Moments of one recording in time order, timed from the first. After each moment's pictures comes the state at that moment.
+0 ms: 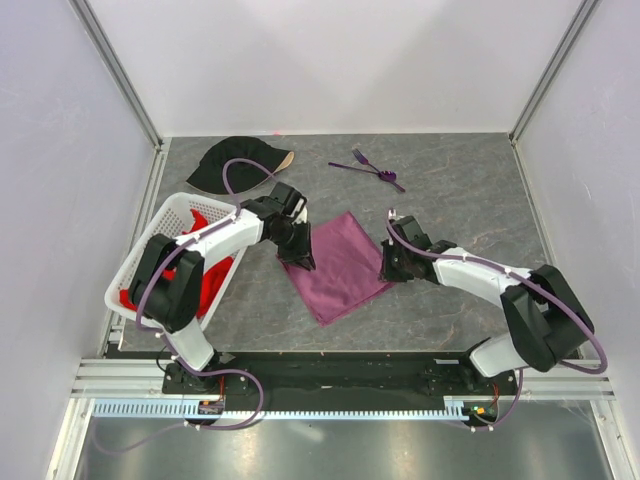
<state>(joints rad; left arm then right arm) -0.53 1.72 1.15 -0.62 0.34 -0.49 0.55 1.45 0.75 -0.27 -0.05 0.55</state>
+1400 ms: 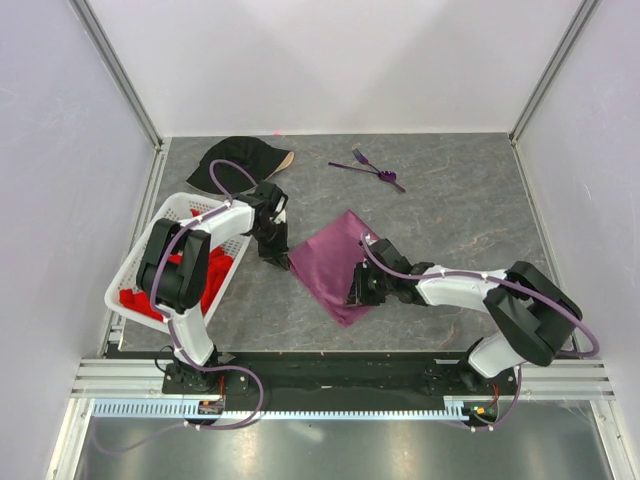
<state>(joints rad) -0.37 1.85 1.19 -0.70 0.24 -0.42 0.77 1.53 0.64 -0.02 -0.23 0.76</state>
